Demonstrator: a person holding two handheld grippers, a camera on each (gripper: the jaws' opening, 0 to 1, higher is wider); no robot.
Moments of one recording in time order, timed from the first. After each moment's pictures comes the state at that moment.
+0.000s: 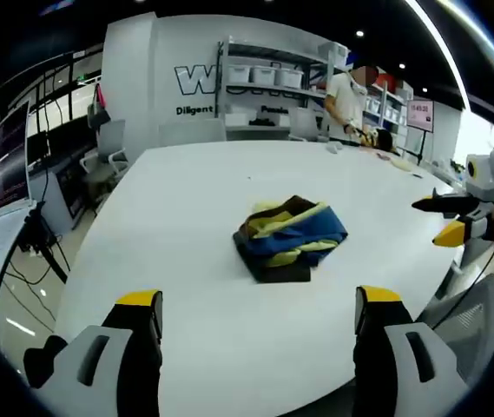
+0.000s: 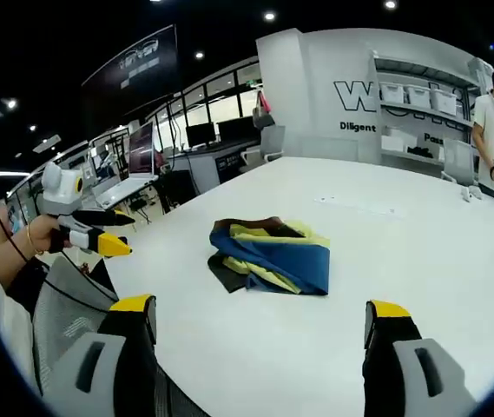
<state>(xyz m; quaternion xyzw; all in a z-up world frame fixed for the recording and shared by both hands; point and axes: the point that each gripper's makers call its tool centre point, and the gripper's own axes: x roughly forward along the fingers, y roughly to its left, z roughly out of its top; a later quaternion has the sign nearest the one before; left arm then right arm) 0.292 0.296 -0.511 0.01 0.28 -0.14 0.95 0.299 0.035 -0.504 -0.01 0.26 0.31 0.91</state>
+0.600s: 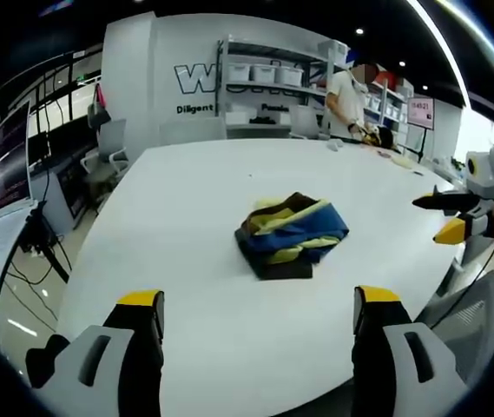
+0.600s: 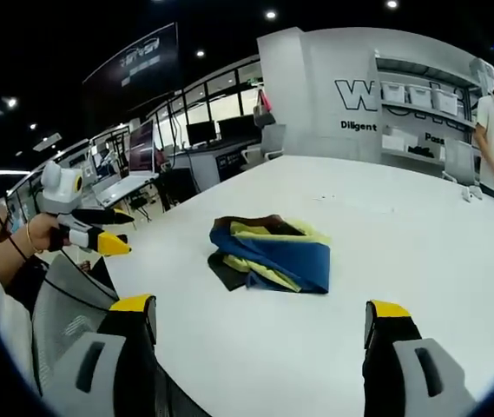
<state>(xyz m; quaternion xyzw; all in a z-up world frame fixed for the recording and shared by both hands) 0.290 0.298 -0.513 0.01 0.28 -0.14 0.95 0.299 0.036 -0.506 -0.02 0.26 0.31 0.91</state>
